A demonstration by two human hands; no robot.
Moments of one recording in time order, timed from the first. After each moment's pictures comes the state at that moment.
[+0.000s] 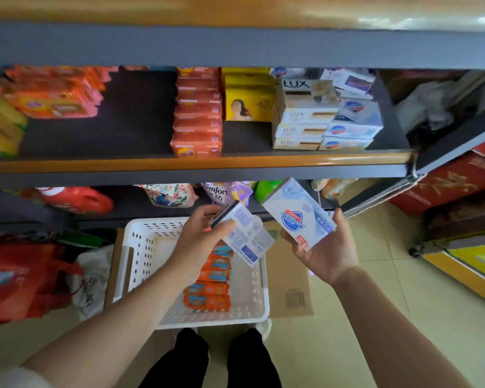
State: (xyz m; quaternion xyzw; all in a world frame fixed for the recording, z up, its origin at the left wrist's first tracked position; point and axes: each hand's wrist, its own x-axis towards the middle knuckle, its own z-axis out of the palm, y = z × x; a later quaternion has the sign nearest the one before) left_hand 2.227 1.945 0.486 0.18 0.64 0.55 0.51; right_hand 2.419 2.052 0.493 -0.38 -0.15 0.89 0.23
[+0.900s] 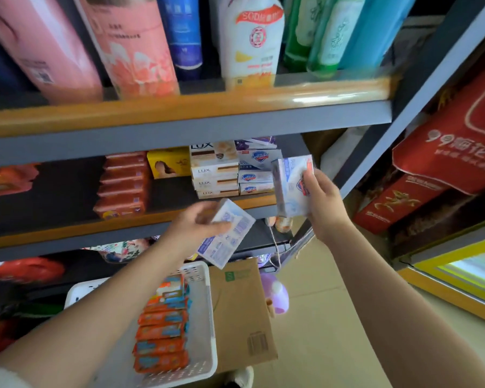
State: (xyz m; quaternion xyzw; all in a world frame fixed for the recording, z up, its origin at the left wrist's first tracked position) left_hand 2.292 2.071 0.567 0.30 0.68 0.43 0.51; right_hand 2.485 2.192 0.572 -0.50 -0.49 0.61 0.37
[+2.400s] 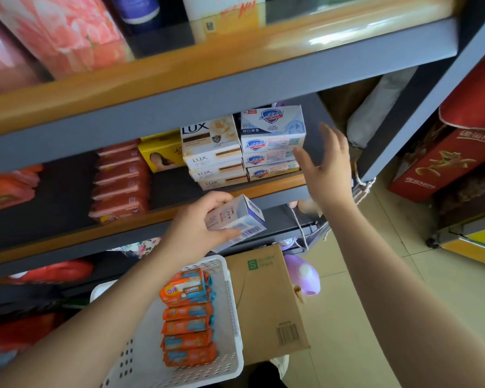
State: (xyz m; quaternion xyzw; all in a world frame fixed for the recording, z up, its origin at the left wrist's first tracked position) left_hand 2.281 2.083 0.547 0.55 0.71 0.27 0.34; right_hand 2.460 2.228 0.515 -0.54 -0.69 0.32 0.37
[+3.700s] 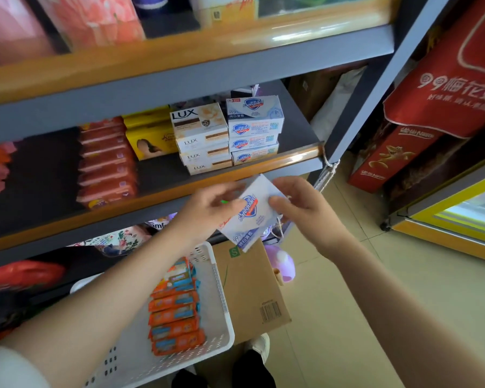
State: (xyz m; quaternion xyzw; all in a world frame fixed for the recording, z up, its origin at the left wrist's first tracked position) left_hand 2.307 2.068 0.561 0.44 0.59 0.41 0.54; right_hand 2.489 2.114 0.547 -0.46 -0.59 0.59 0.29
